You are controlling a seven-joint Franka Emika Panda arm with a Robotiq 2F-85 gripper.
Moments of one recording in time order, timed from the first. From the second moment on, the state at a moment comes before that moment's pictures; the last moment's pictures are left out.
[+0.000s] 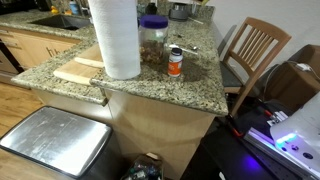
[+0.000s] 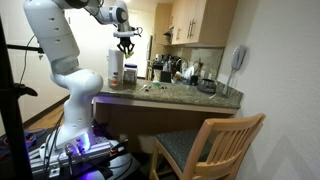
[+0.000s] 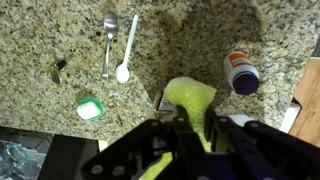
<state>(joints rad) 0.33 -0.39 0.21 -2.12 -0.05 1.98 -0.31</state>
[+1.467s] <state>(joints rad) 0.33 0.07 0.24 -1.76 -0.07 2.05 -0.19</state>
